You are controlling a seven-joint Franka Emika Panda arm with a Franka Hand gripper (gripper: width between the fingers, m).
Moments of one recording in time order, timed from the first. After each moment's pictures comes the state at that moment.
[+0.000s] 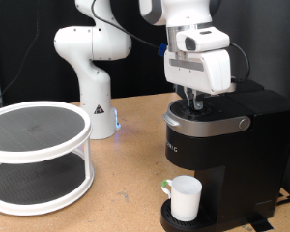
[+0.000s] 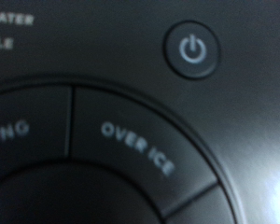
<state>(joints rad) -0.25 -0.17 0.45 -2.31 0.16 2.39 -0.74</state>
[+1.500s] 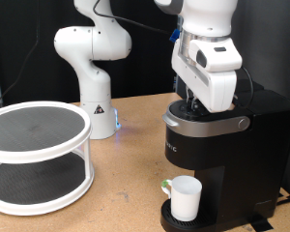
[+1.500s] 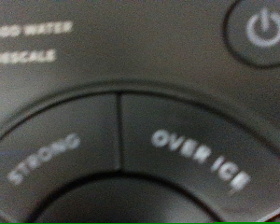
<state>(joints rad) -0.25 0.01 0.46 -2.04 0.03 1.93 -0.56</state>
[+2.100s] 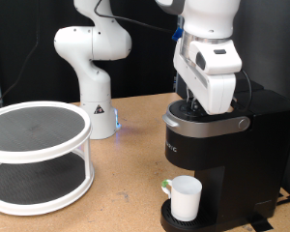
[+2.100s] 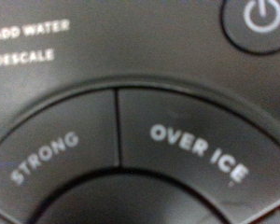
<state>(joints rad) -0.25 0.03 0.46 -2.01 0.03 1.88 -0.52</state>
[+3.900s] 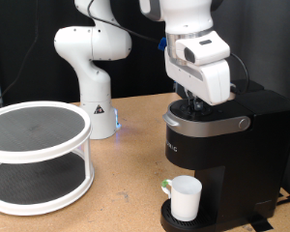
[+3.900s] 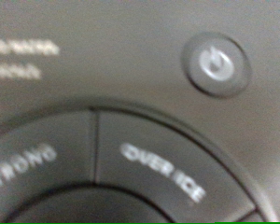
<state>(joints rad) -0.27 -0.09 0.43 -2.20 0.26 2.17 -0.78</state>
